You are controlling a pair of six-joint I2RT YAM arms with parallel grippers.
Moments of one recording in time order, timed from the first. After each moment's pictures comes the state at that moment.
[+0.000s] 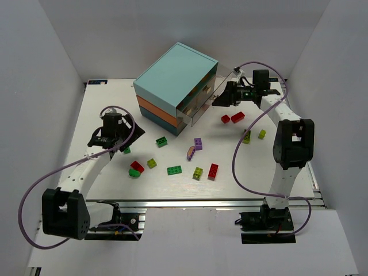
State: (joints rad) left arm -0.16 1.17 0.81 -0.36 0.03 -0.77; right arm 0.11 1.97 1.58 -0.24 -1.06 0.16
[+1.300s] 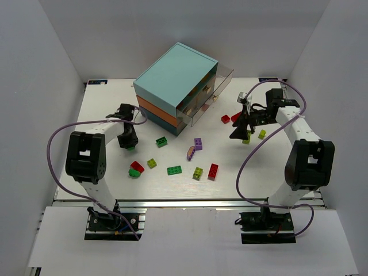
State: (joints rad) left arm -0.14 1.79 1.13 -0.58 -0.23 -0.43; right arm 0.01 1.67 1.33 -0.92 -1.06 -0.96
